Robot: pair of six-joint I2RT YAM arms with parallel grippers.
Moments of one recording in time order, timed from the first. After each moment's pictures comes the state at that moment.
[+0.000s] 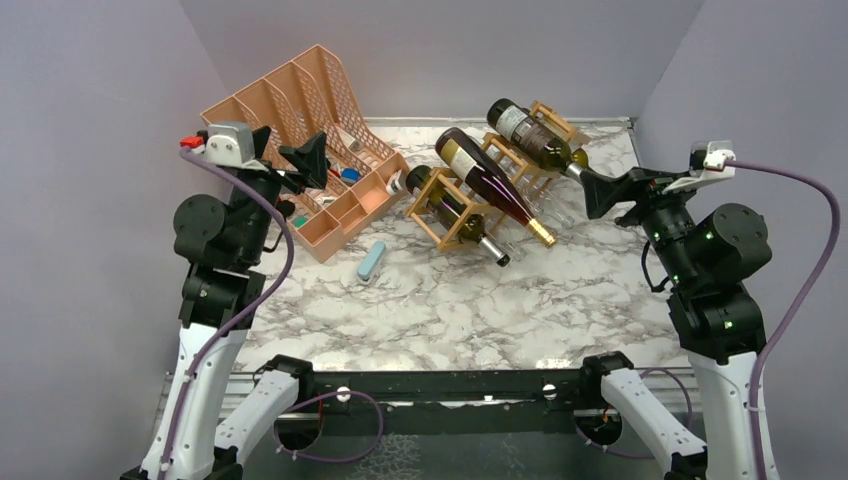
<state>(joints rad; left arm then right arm) -0.23 0.78 1.17 -0.06 0.00 -0.13 0.17 0.71 1.25 -0.46 -0.06 0.19</state>
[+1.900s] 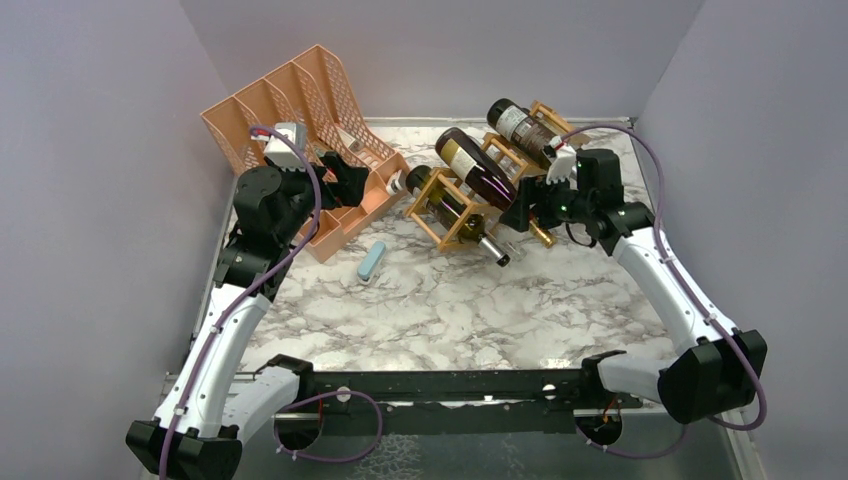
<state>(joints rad) -0.26 0.92 1.04 -0.21 0.12 -0.34 0.24 1.22 1.09 -0.51 -0.41 0.14</state>
